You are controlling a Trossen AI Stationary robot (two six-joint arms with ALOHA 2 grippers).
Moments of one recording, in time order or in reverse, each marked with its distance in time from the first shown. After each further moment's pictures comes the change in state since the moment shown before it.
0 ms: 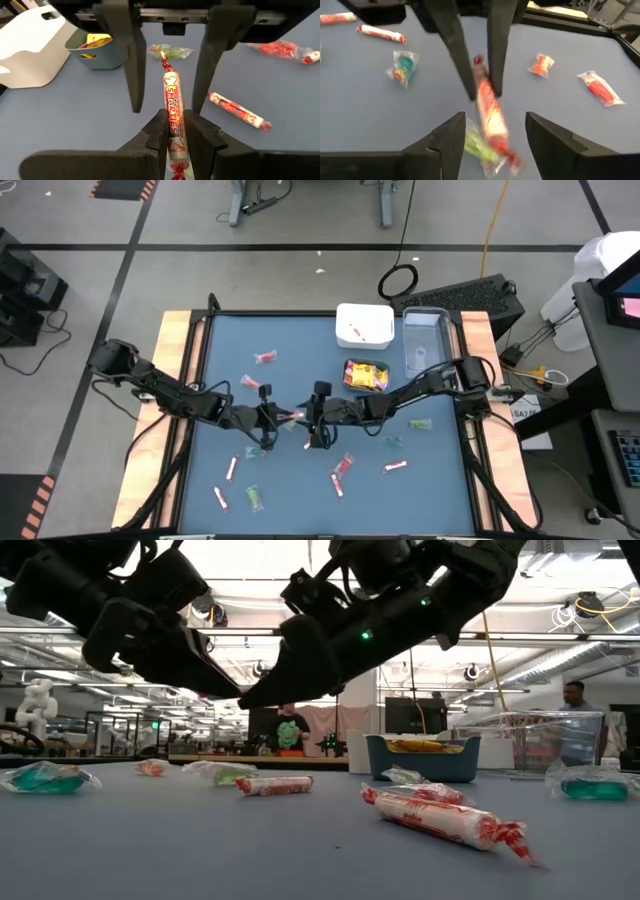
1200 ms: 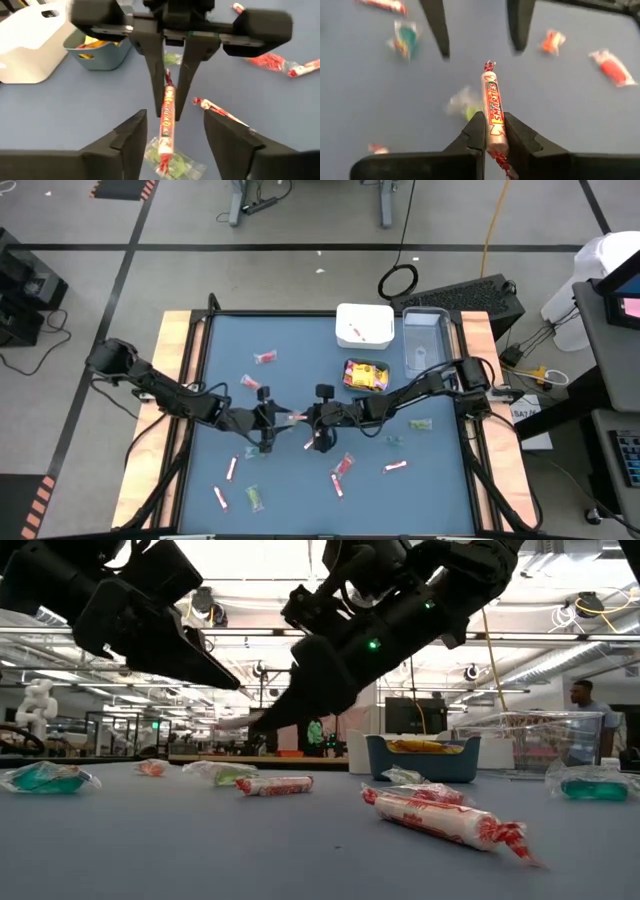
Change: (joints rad) left arm -0.039 -0.018 0.000 0.001 -0.026 -0.077; right arm 0.006 -0.004 0.014 -0.155 -0.008 0.019
